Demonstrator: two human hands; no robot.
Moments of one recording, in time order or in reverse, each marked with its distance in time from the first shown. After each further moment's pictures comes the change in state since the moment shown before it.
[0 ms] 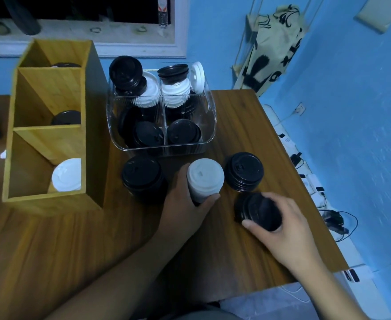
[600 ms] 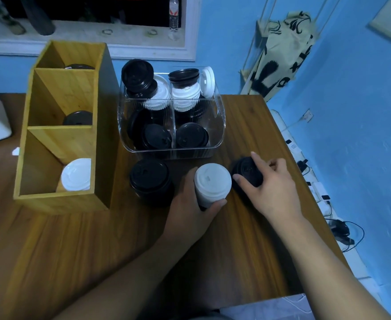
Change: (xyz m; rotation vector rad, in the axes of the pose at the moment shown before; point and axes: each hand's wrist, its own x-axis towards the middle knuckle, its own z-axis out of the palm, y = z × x) left_hand 0.001 -0.002 -0.001 0.003 0.001 0.002; right_hand 0.092 -0.042 0.017 -0.329 0.032 0.016
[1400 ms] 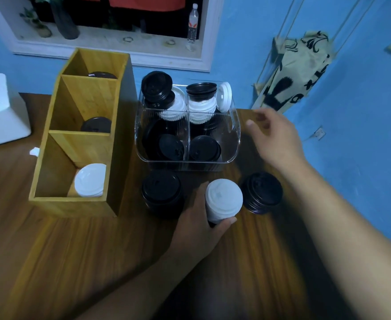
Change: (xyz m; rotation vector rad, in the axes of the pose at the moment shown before) left_hand 0.000 -0.002 0.000 -0.026 -0.011 -0.007; right_hand 0.121 -0.063 -0.041 0.260 0.079 -0.196
